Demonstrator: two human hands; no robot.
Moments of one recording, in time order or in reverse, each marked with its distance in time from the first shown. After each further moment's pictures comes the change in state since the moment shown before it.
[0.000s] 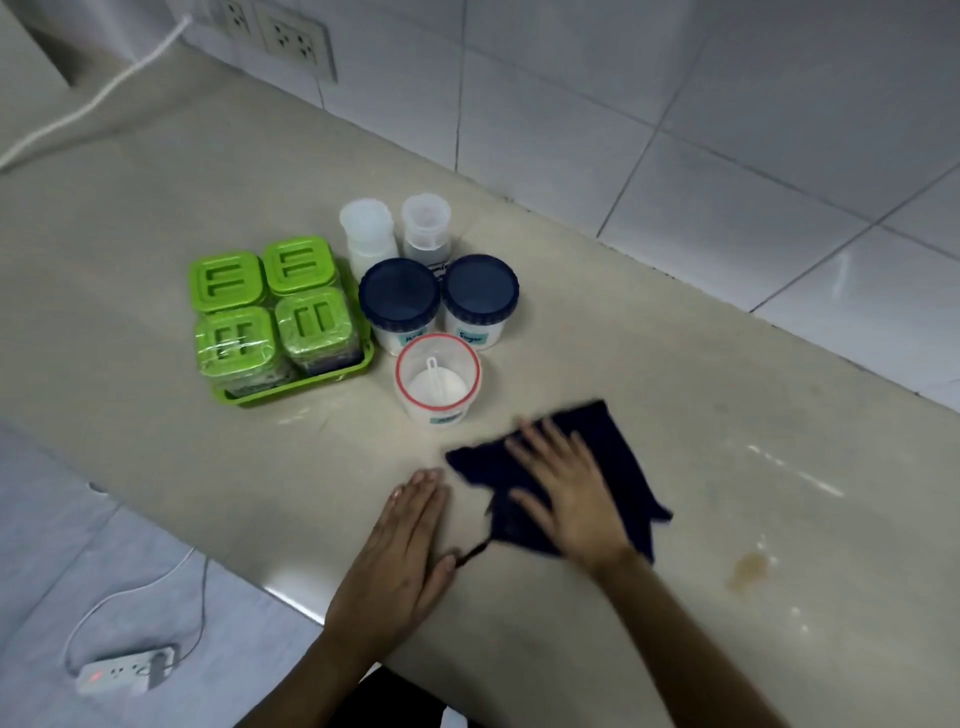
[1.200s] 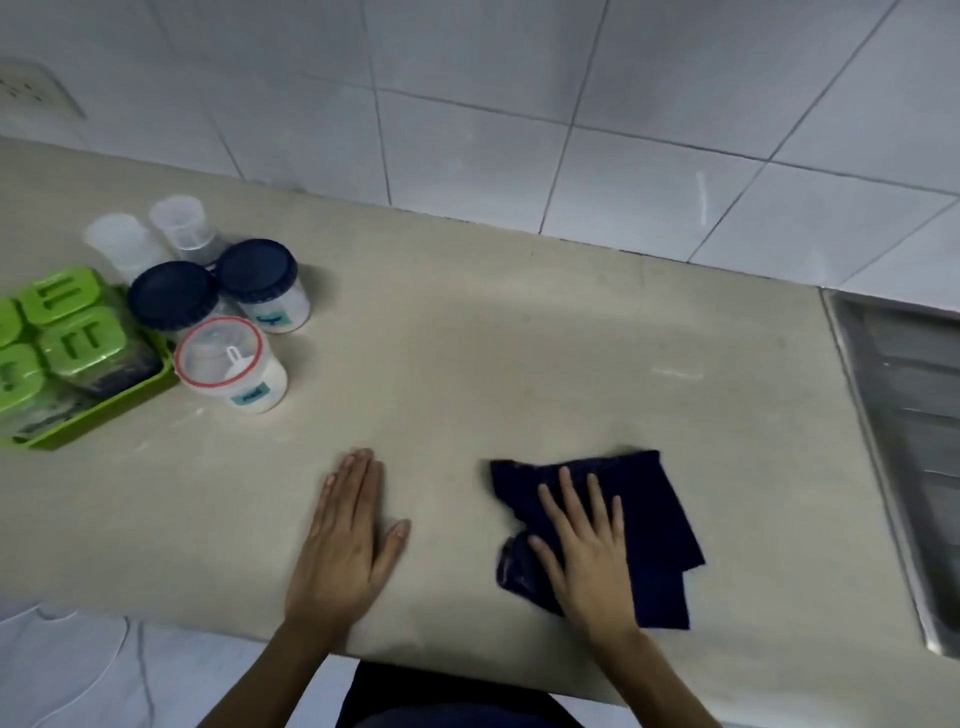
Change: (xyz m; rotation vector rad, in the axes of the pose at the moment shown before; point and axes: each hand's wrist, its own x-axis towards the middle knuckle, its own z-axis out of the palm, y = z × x) left_hand 0.001 0.099 0.053 0.133 -0.043 0.075; right_hand -0.240 0.033 -0.011 0.017 0.060 0.611
